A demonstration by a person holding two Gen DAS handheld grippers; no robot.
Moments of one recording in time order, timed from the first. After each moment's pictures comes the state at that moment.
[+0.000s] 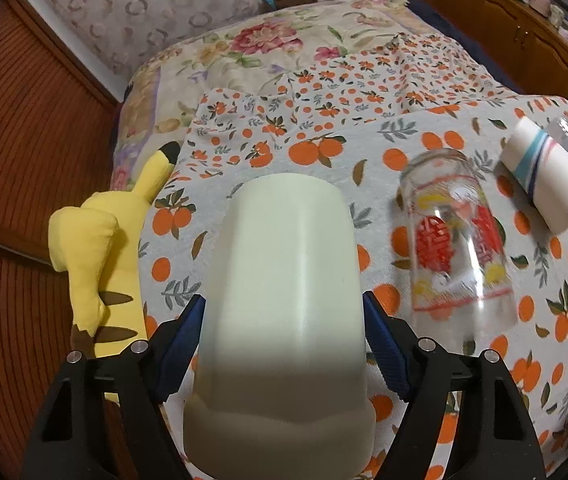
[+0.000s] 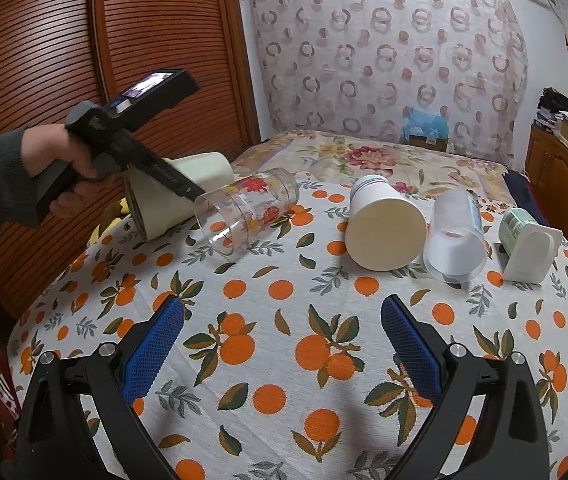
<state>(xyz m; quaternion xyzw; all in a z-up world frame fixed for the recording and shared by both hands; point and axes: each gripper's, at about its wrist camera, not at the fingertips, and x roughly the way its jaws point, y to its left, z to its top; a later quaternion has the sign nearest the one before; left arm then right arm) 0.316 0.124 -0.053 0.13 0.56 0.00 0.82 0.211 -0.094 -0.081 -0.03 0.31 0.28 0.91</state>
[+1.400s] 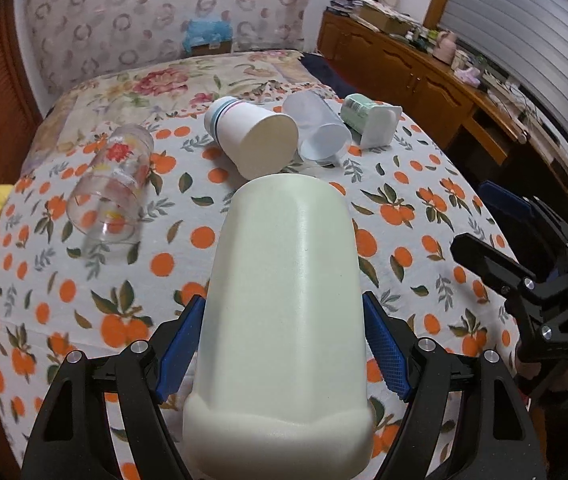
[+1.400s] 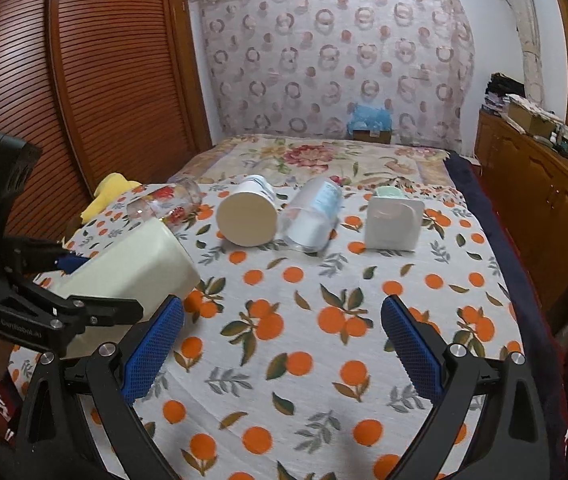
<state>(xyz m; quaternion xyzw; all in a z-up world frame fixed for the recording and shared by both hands) 0.168 -0.046 -0.048 0.00 0.49 -0.15 0.86 0.192 -0.214 -0.057 -0.02 0.32 0.20 0.93</state>
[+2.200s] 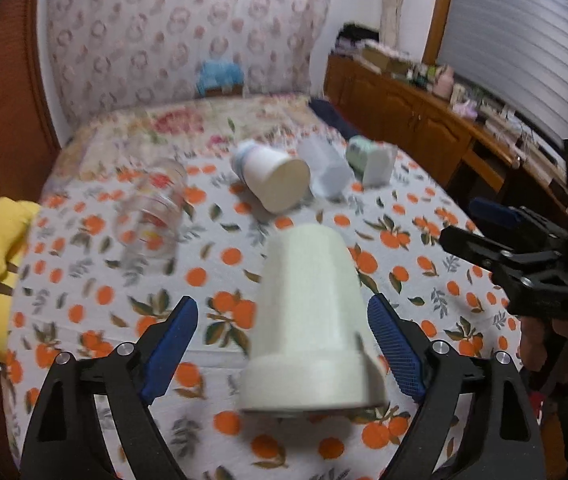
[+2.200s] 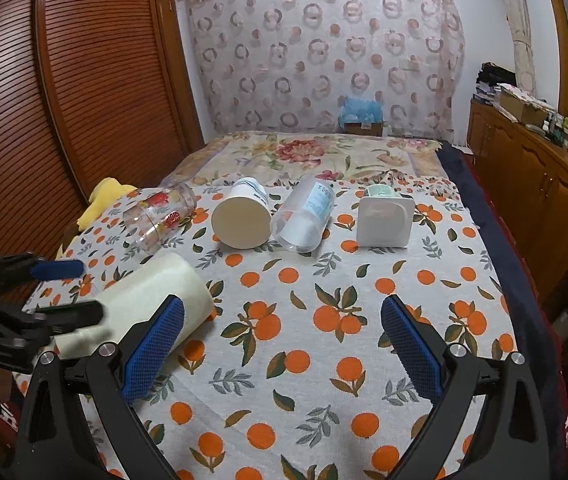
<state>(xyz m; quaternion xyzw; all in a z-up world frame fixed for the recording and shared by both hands) 0.126 -0.015 -0.019 0.00 0.40 -0.14 0.91 0.189 -0.206 -0.044 -0.01 0.33 0.19 0.92</state>
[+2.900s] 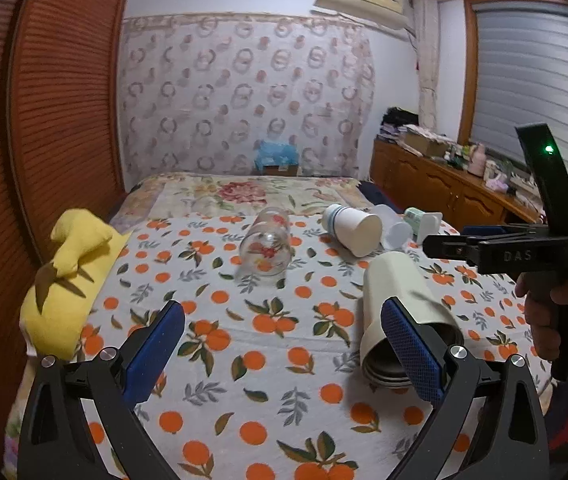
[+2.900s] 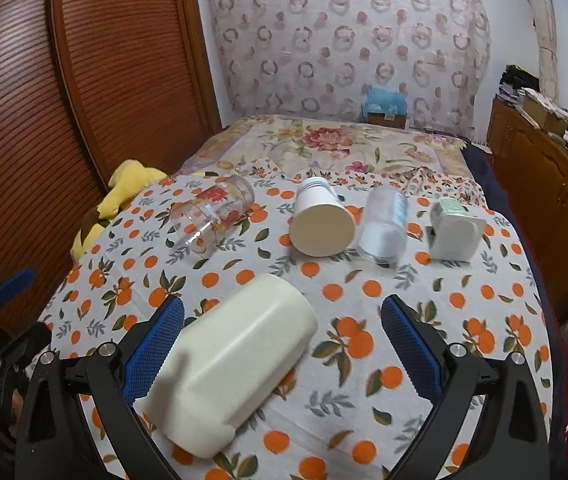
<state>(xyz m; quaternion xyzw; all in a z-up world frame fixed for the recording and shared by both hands) 0.043 0.068 -0.022 -0.03 0.25 -0.05 0.97 0.195 -0.112 -0.035 -0.04 0.37 0.21 0.91</state>
